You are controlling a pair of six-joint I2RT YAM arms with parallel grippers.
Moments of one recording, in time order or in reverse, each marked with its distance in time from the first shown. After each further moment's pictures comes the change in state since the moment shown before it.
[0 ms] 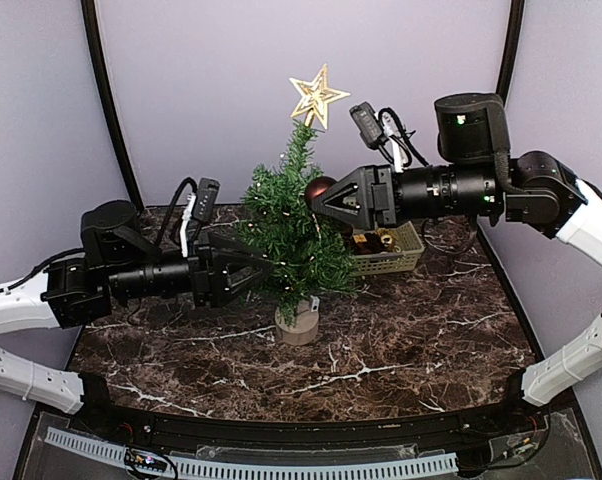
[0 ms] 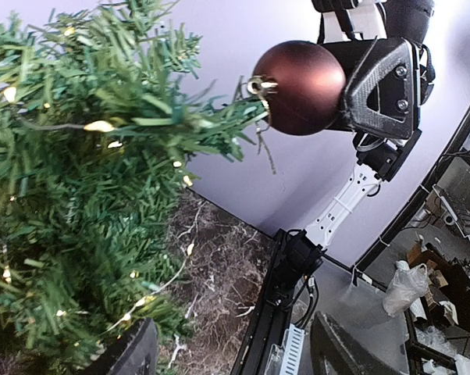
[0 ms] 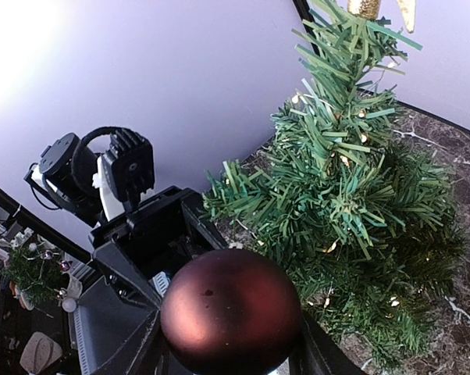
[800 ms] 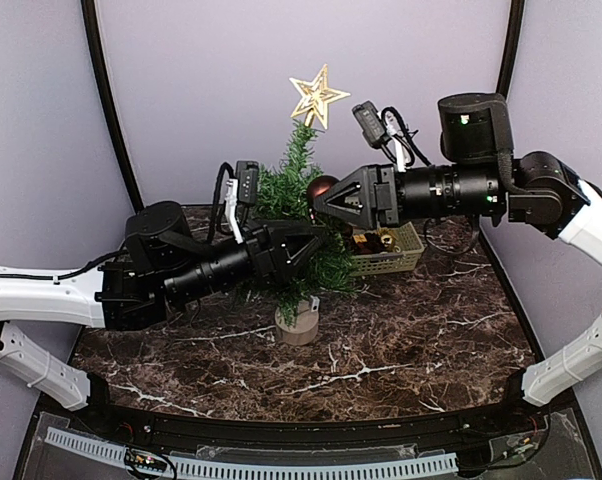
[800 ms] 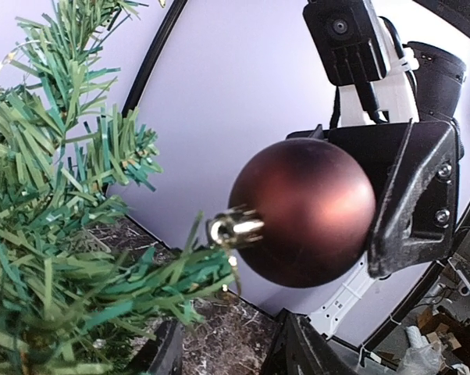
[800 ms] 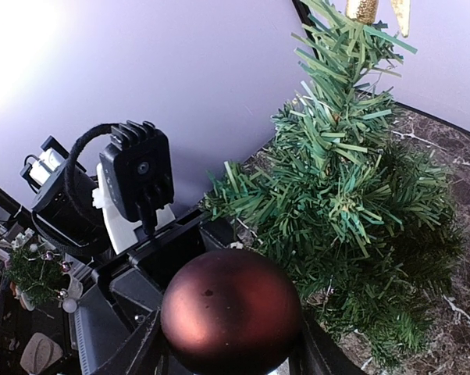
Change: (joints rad) left arm -0.159 0.302 0.103 0.407 -0.294 -0.032; right arm 0.000 -0.008 -0.004 0.000 0.002 0.001
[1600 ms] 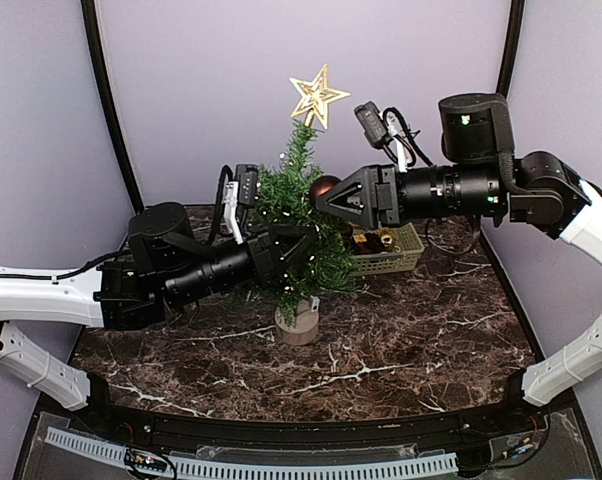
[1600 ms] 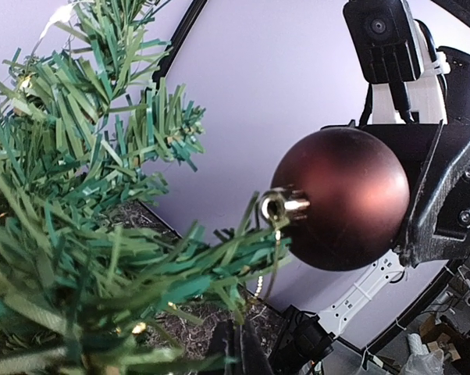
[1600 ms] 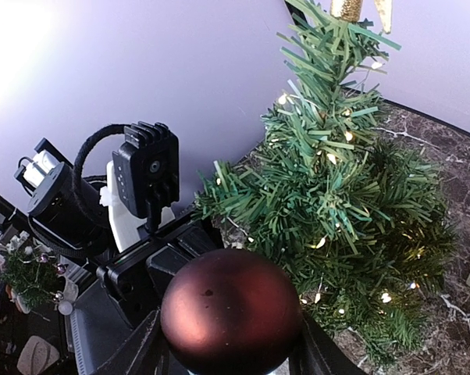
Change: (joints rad) left arm 0.000 -0.002 0.000 -0.046 -0.053 -0.045; right arm 0.000 -0.005 0.000 -0.009 0.019 0.000
